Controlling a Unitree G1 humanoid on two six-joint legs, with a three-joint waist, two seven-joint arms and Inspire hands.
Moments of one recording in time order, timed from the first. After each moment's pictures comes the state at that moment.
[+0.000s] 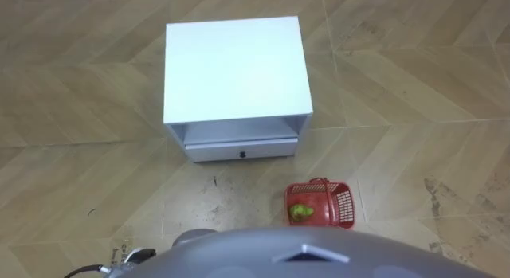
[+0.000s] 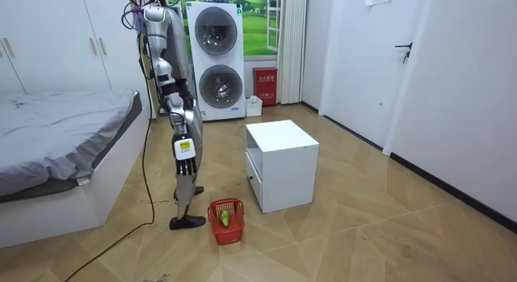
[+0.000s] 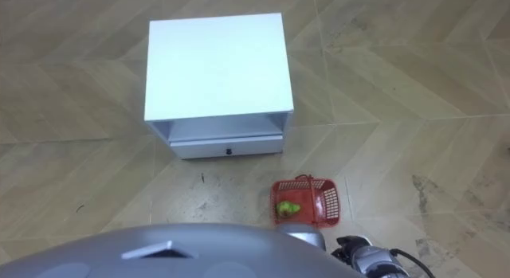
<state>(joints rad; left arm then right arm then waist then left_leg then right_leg) 0.21 0.17 0.03 1.14 0.46 0.22 -0.05 0.13 -0.20 0.02 1.20 -0.36 0.20 0.11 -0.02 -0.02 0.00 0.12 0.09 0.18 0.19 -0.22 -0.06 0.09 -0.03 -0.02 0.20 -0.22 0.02</state>
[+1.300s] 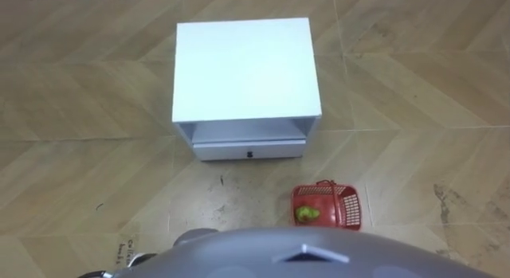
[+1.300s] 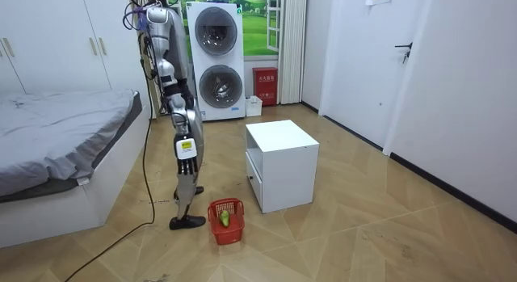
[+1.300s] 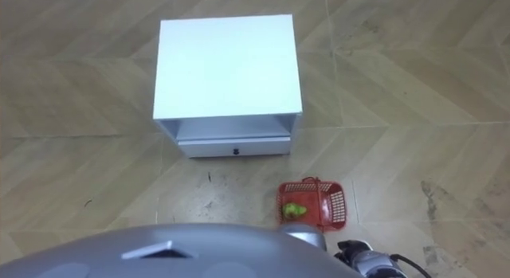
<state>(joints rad) 0.22 0.15 0.04 1.14 0.40 0.21 -0.06 0.14 -0.20 0.02 1.21 -0.32 0.20 0.10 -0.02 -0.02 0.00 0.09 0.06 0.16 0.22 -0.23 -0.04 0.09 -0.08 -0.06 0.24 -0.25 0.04</state>
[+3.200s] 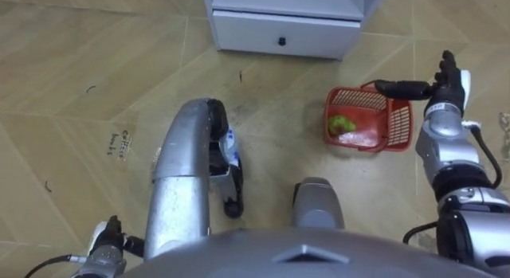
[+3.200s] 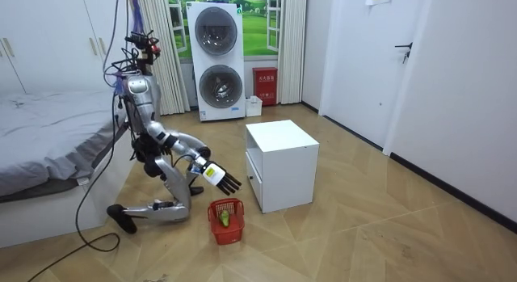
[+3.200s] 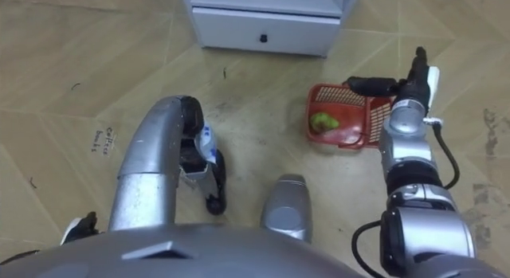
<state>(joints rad) 0.12 0.30 -0.18 1.32 0.03 -0.05 0.19 -0.23 -0.32 -0.09 0.90 0.09 -0.02 -0.28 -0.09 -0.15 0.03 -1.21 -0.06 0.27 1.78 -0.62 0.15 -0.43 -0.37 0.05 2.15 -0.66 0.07</state>
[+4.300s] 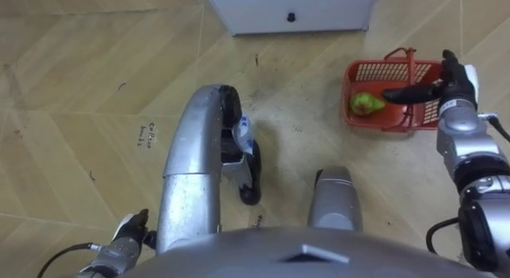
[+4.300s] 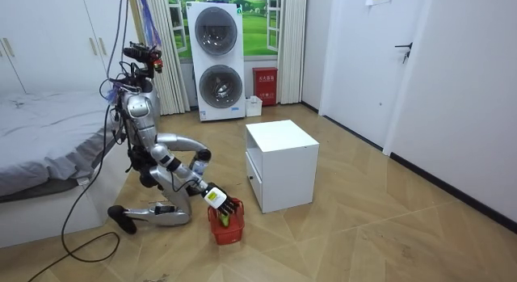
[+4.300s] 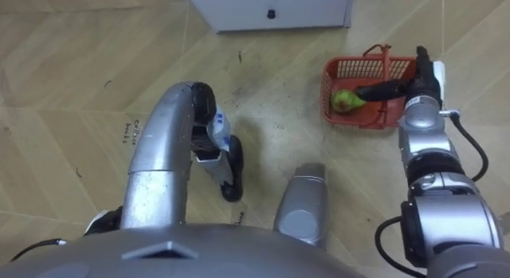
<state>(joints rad) 0.08 0.27 -0.29 1.32 -0.03 -0.06 0.05 -0.30 -0.43 0.05 1.02 0.08 -0.02 -0.17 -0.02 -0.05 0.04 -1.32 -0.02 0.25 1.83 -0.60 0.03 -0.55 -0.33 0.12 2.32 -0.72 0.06</state>
